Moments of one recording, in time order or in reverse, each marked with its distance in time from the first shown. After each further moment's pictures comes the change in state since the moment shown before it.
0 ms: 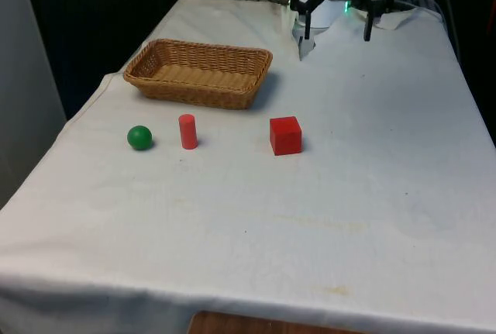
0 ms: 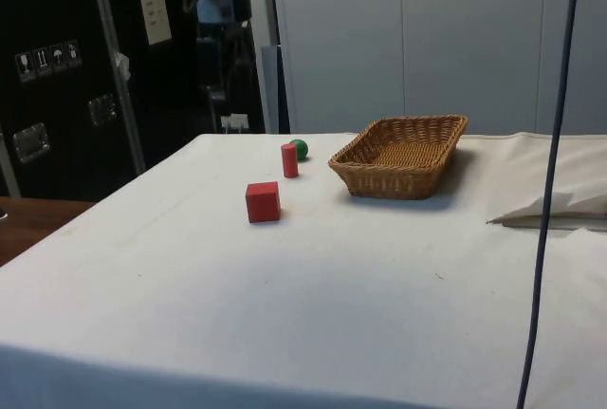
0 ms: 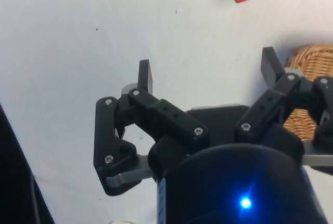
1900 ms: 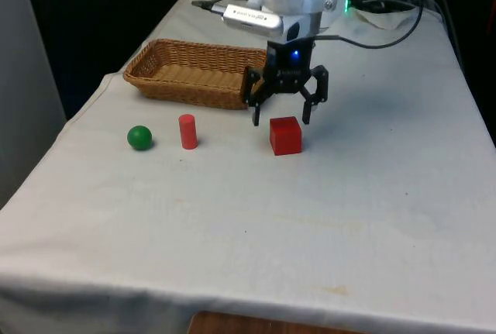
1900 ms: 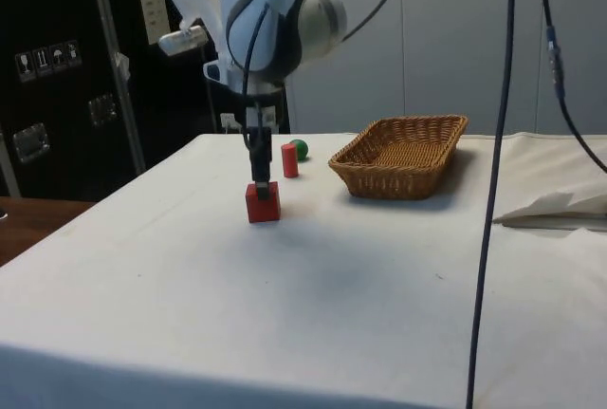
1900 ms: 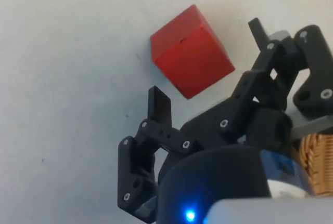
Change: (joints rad) arm -0.050 0.332 -0.050 -0.071 0.293 0.415 -0.583
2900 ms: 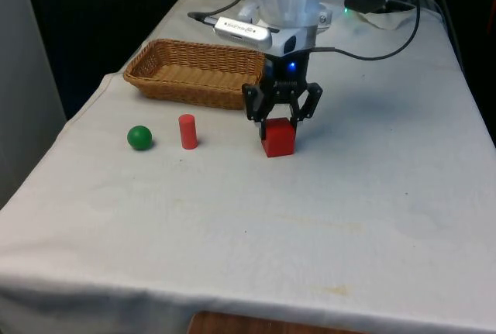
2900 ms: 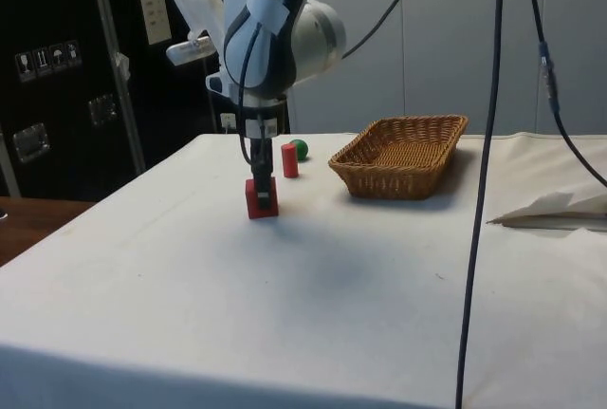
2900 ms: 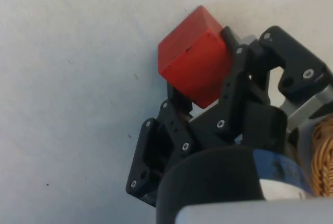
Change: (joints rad) arm 0.000 0.062 0.000 0.019 0.090 0.040 -0.086
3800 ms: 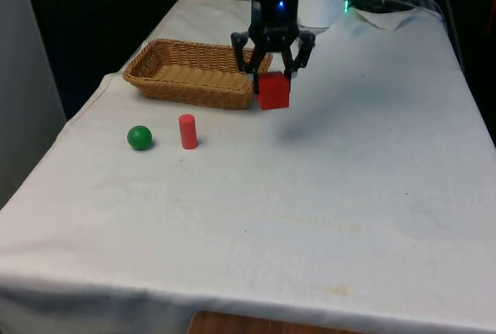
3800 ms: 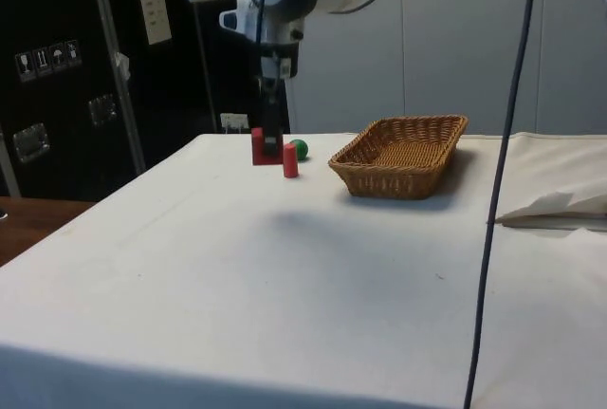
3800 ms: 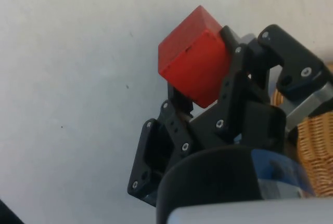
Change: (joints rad) arm 0.014 -0.271 -0.071 -0.134 -0.085 -0.048 -0.021
